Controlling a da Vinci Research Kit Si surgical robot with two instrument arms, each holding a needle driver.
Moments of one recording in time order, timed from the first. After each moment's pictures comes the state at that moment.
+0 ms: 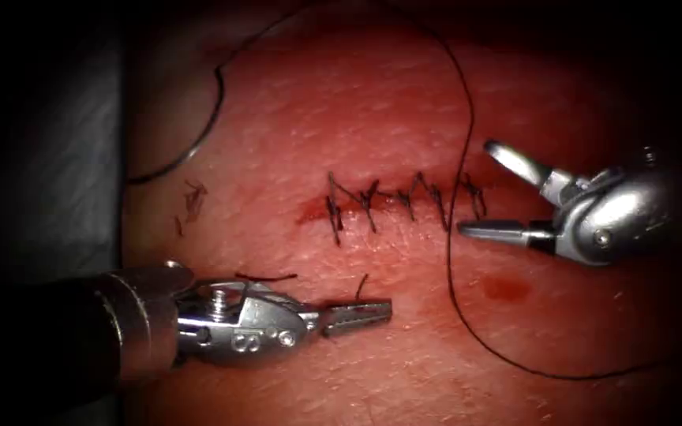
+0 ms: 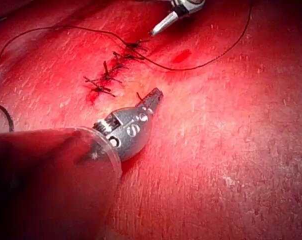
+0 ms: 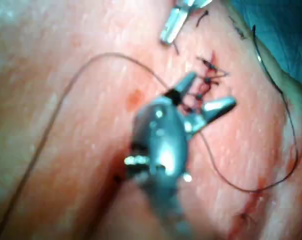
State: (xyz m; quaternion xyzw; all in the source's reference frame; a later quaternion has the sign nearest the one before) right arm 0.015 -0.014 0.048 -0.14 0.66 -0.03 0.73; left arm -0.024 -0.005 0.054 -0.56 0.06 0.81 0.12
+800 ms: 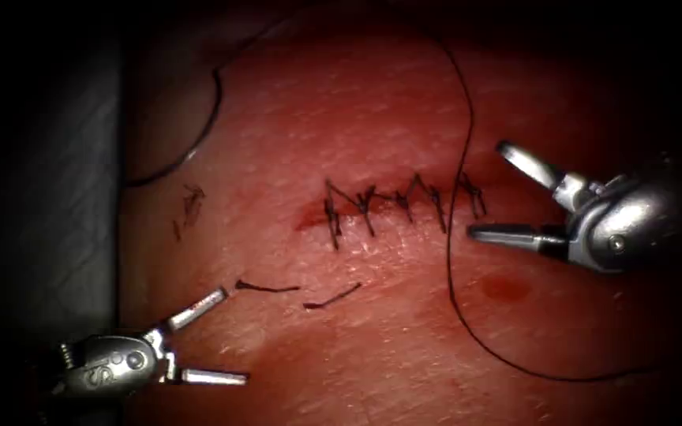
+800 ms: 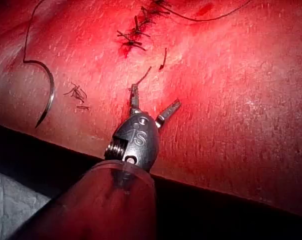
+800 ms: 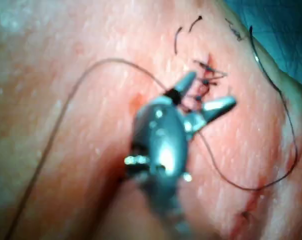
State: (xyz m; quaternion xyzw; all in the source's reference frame) right arm 0.014 -0.014 0.046 -0.14 0.66 -0.02 0.74; left arm -0.014 -0.010 0.051 -0.55 0.00 0.79 0.26
